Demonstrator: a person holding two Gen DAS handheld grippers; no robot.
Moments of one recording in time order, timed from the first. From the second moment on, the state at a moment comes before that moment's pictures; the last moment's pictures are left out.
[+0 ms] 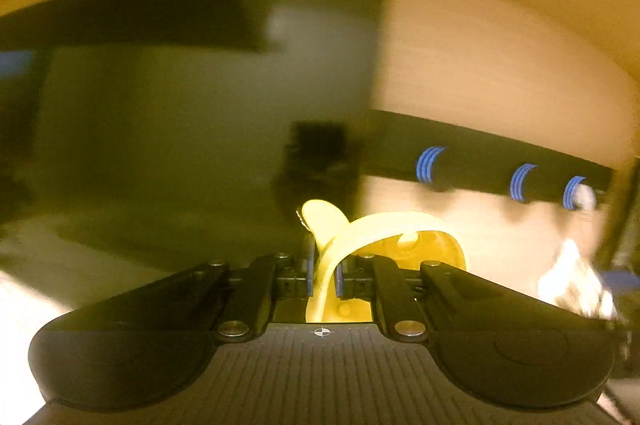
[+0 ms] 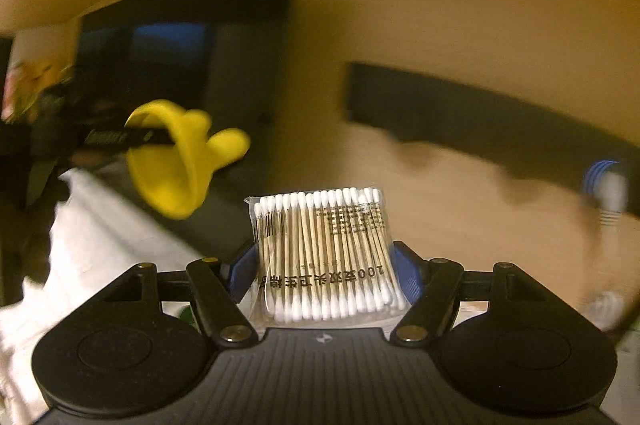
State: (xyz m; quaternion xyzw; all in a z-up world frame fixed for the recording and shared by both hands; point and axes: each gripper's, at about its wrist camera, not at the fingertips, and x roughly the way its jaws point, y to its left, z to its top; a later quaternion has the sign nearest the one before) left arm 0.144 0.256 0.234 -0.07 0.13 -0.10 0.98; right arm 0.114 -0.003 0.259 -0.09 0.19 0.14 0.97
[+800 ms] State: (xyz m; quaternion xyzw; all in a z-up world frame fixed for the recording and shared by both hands) left arm 0.208 0.039 0.109 -0.08 0.35 -0.29 0.89; right arm 0.155 -0.160 0.218 -0.01 0.28 0.02 0.96
